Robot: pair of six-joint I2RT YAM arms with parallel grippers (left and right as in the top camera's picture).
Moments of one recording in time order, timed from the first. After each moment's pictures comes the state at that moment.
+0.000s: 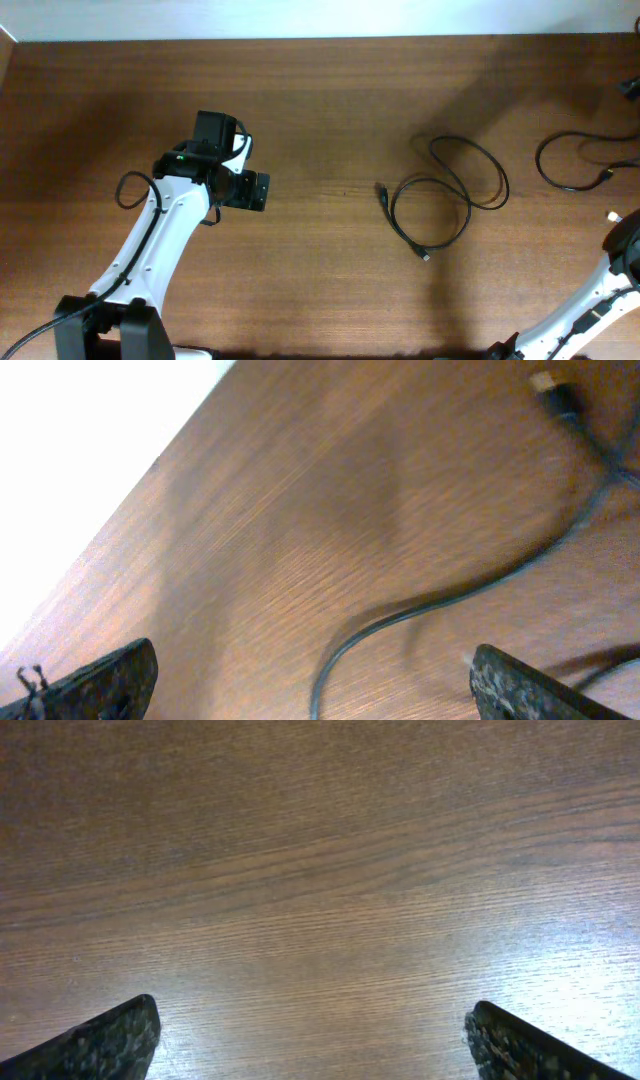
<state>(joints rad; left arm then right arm) -0.14 1.55 1.13 -0.85 -0.03 0.03 -0.70 2.33 2.21 -0.93 -0.53 0.14</state>
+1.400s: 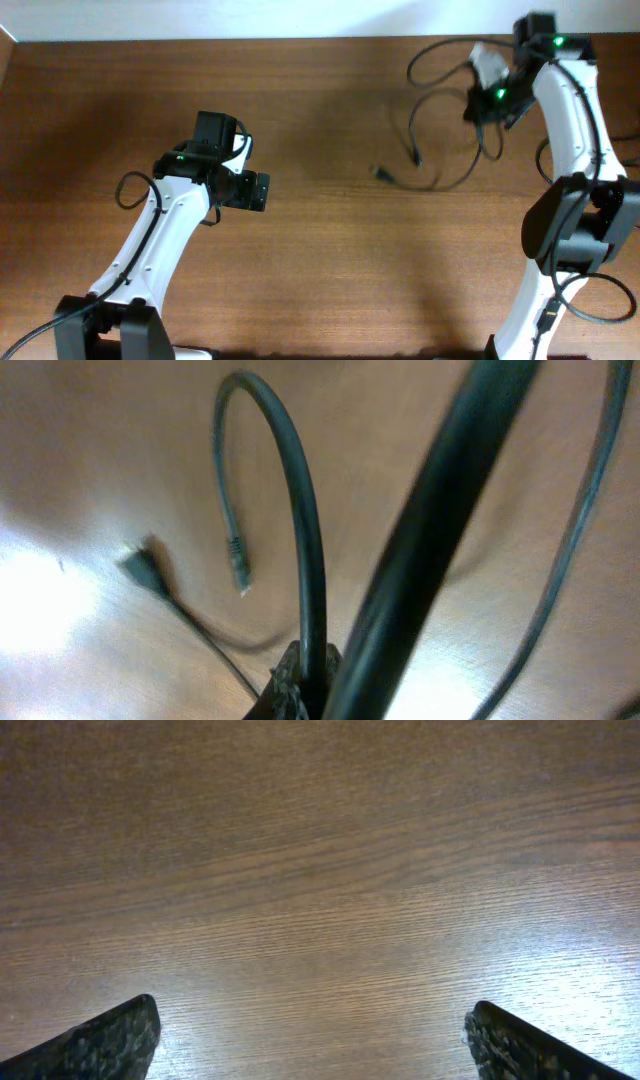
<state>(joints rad) -0.14 1.55 1.13 -0.85 -0.03 0.03 -0.08 2.17 2.09 -1.26 -0.30 -0.34</state>
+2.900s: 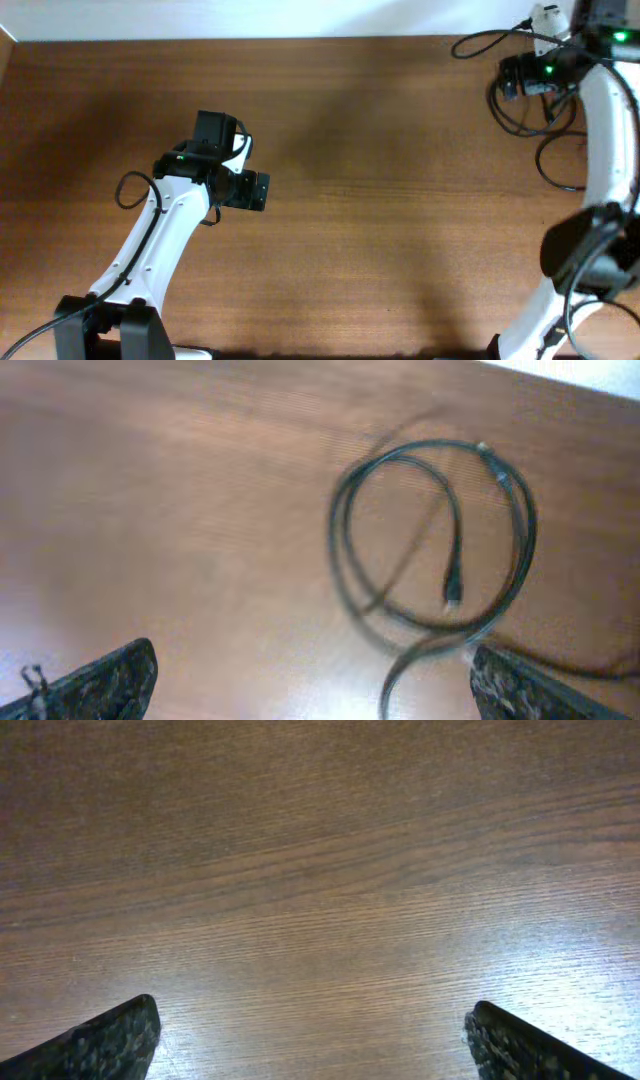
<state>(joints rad) -0.14 1.55 1.13 -0.85 -0.03 0.03 -0.18 2.03 2.11 -1.13 -0.13 -0.37</state>
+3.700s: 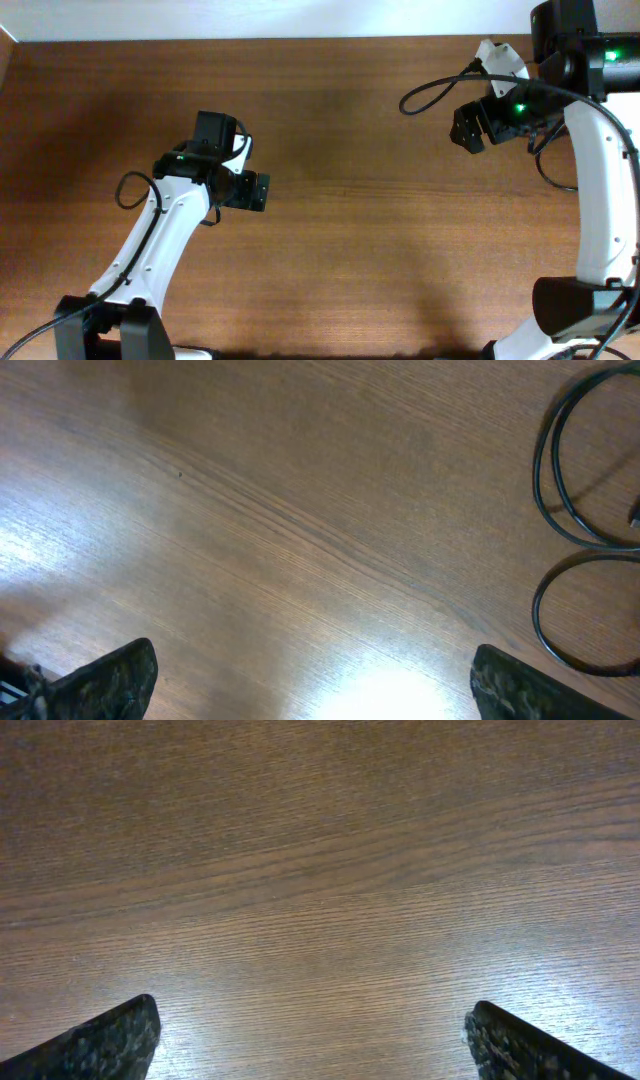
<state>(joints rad) -0.14 1.55 1.13 -0.85 -0.03 0.03 0.03 1.80 2.11 -1.58 -0.21 -0.37</state>
